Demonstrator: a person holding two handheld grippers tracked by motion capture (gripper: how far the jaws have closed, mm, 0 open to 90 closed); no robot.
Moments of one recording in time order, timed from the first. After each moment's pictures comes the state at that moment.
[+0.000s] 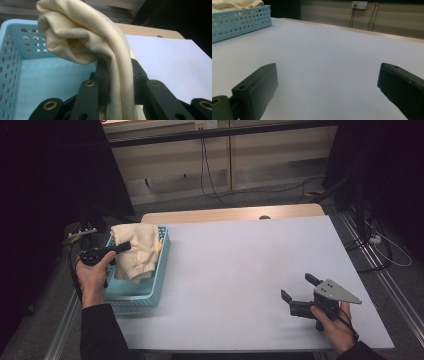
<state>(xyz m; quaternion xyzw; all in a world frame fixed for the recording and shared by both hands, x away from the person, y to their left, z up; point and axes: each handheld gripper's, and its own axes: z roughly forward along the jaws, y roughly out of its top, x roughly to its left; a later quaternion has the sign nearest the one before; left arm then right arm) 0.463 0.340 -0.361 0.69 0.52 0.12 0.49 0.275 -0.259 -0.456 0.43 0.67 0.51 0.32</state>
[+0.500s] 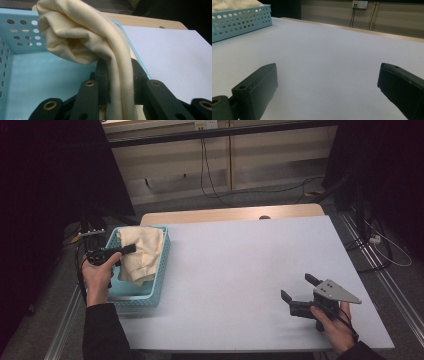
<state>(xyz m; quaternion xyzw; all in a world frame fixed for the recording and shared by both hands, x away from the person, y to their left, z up) 0.470 0.330 -0.370 0.71 0.52 0.10 0.46 0.275 -0.259 -0.456 0.43 0.67 0.51 0.32</state>
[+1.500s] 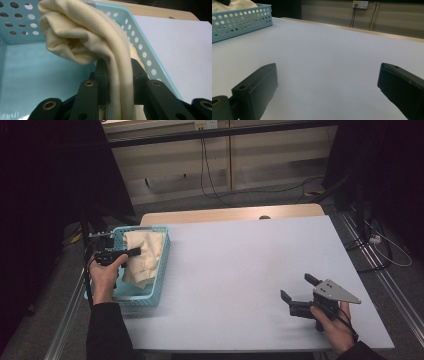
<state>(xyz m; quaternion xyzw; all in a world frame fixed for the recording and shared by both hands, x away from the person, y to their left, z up) 0.482 0.323 -0.391 0.72 0.53 0.10 0.44 0.275 -0.258 -0.456 0.43 0.67 0.51 0.32</state>
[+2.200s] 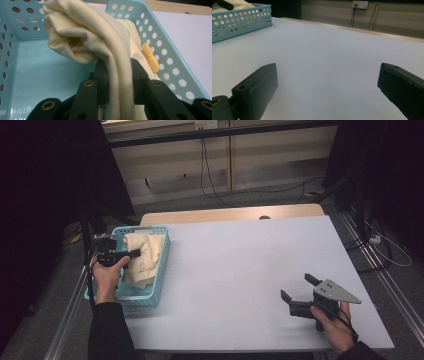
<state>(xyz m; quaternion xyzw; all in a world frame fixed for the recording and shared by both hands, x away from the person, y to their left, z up) 0.488 0.324 -0.406 0.72 0.54 0.13 0.41 0.275 -0.259 -0.456 0.43 0.67 0.51 0.32</state>
